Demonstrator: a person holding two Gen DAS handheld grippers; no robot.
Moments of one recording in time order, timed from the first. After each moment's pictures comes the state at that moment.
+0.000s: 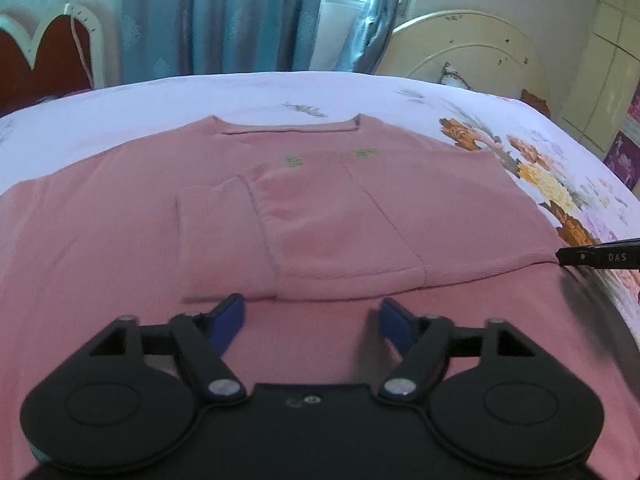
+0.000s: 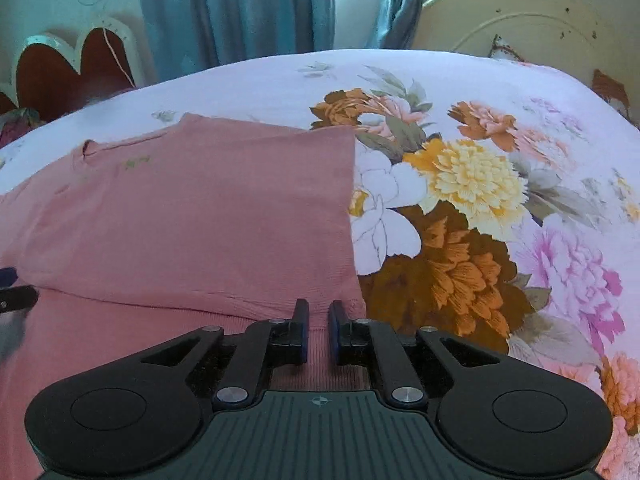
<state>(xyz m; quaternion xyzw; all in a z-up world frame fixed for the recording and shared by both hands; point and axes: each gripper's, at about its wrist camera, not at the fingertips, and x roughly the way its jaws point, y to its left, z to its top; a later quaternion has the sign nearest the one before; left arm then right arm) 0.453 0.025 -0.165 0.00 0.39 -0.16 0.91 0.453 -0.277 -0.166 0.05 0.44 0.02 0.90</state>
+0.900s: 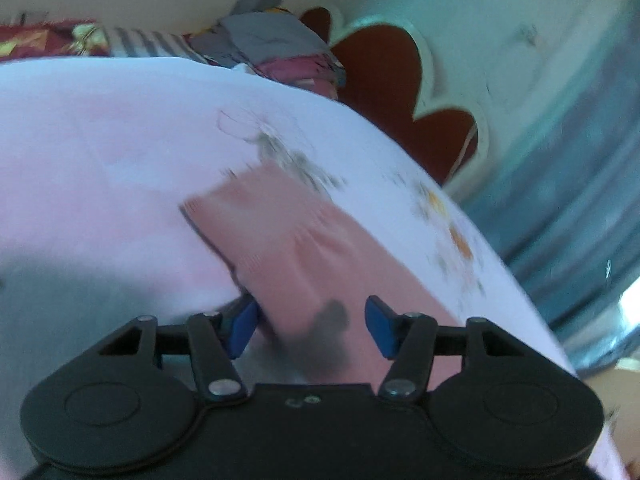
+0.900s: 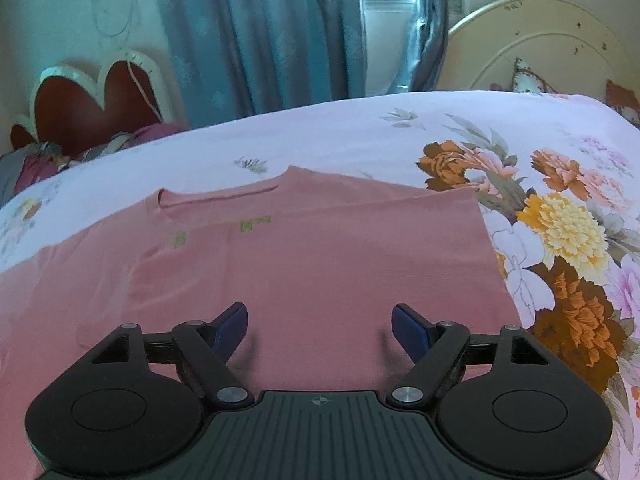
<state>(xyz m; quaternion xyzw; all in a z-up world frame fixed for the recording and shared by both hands) 0.376 0.482 -0.164 -0.37 0.23 0.24 0.87 0.477 -0.171 -0.126 0.09 0.39 0.04 0.92</state>
